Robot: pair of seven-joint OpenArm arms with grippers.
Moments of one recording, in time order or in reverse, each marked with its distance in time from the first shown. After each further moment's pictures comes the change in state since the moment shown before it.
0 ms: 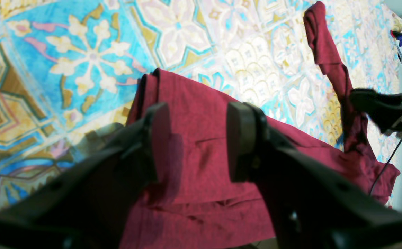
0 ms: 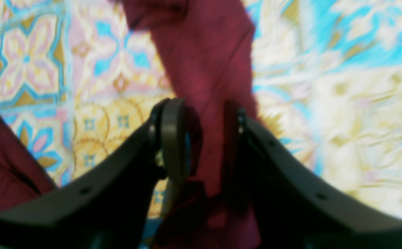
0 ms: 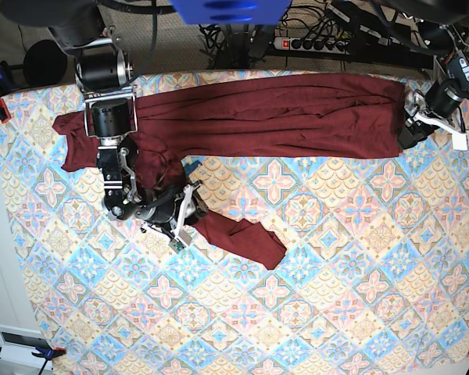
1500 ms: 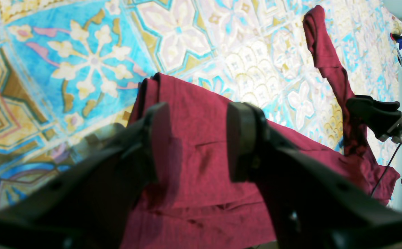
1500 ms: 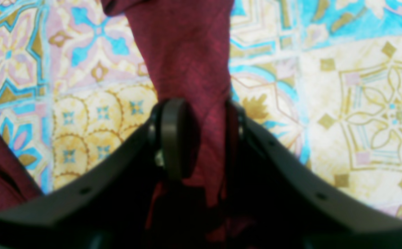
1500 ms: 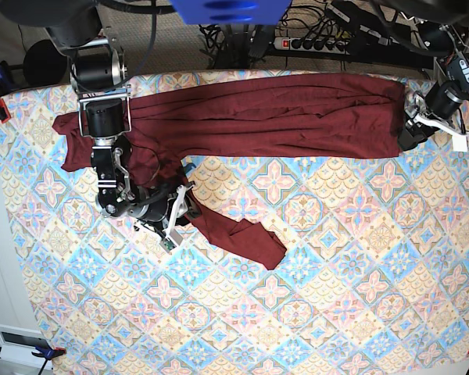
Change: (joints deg) left arm -0.7 0.0 0.0 -0.1 0.2 0.0 0.0; right arm 0.2 1.8 -0.1 -3.2 0.2 -0.2 4.7
